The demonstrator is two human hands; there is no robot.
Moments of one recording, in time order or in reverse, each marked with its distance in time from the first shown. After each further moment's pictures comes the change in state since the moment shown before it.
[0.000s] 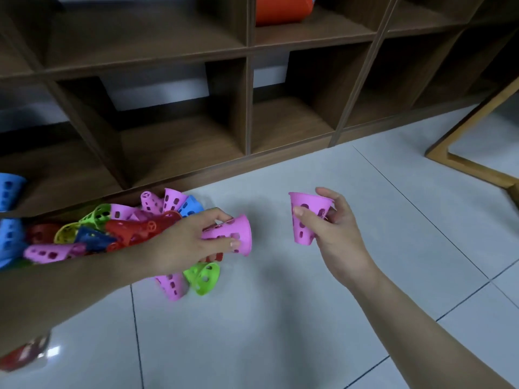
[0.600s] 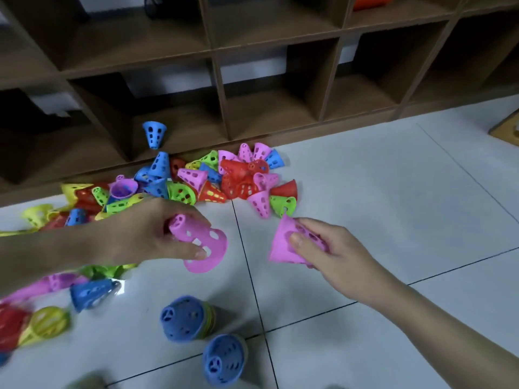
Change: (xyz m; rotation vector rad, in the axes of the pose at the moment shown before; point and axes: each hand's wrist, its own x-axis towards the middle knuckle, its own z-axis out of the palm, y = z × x) left_hand -0.312 -0.033 -0.092 0.470 0.034 0.072; right_hand -0.252 -0.024 0.097 -0.496 -0.650 -0.187
